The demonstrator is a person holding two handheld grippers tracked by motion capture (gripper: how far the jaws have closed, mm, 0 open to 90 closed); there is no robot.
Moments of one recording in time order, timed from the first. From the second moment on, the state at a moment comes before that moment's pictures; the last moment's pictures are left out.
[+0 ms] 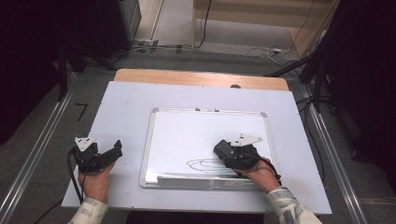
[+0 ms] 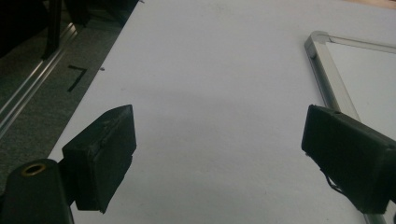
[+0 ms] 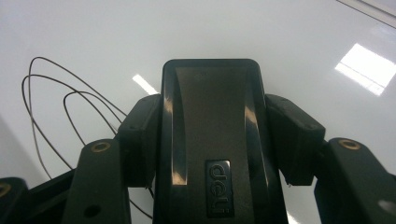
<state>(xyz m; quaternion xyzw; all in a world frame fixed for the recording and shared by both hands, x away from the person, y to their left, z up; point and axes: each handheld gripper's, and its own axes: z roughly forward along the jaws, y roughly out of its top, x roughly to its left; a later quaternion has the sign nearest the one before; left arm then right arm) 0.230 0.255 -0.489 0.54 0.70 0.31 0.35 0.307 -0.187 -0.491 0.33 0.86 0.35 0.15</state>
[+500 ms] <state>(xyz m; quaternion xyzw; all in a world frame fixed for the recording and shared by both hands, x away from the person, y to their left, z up) 0.230 0.254 -0.488 0.54 0.70 0.31 0.35 0.306 -0.182 -0.490 0.32 0.87 0.34 0.15</state>
